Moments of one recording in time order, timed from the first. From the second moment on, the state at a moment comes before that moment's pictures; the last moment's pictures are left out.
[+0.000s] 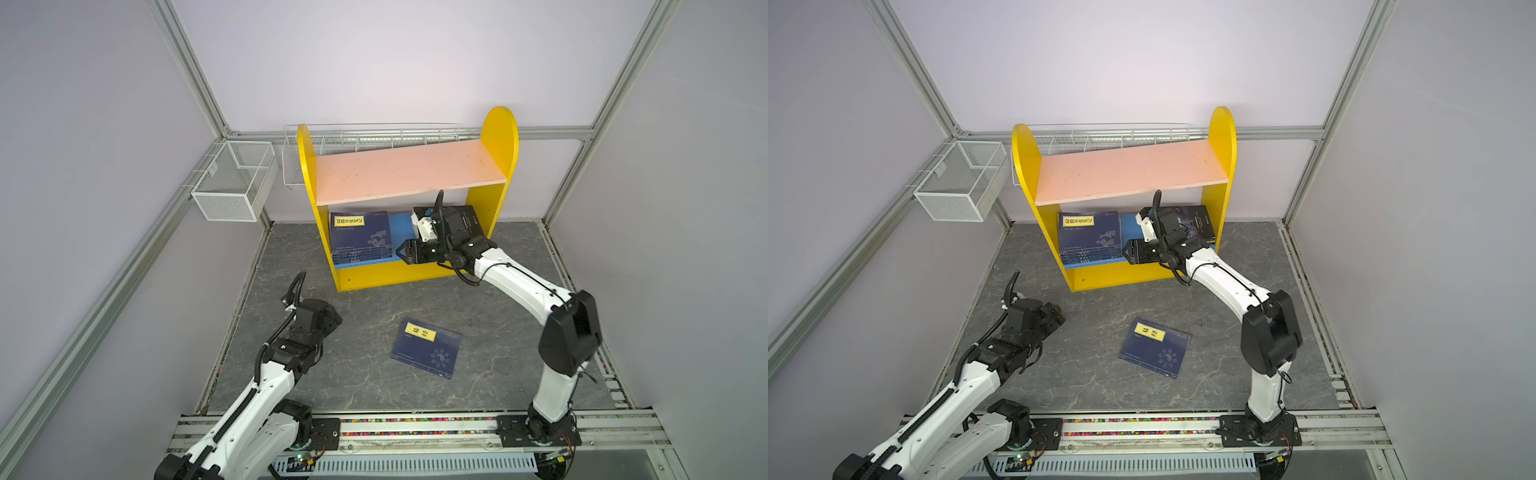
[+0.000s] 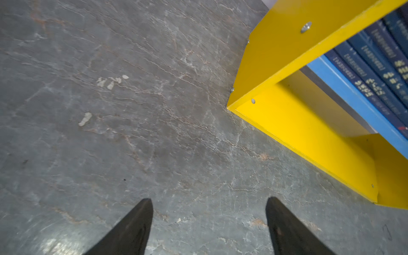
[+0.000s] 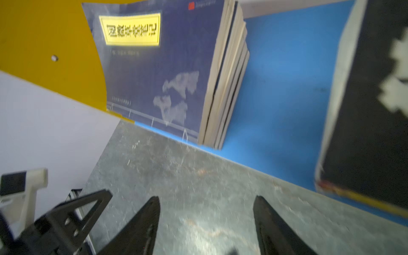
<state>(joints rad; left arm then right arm) -0.37 0.88 0.51 -0.38 -0.25 -0.86 0.60 1.75 1.55 -0.45 -0.28 0.37</state>
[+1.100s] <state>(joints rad) -0.84 1.64 0.86 -0.33 0.05 -0.29 0.50 1.47 0.66 -0.43 -0.59 0.51</state>
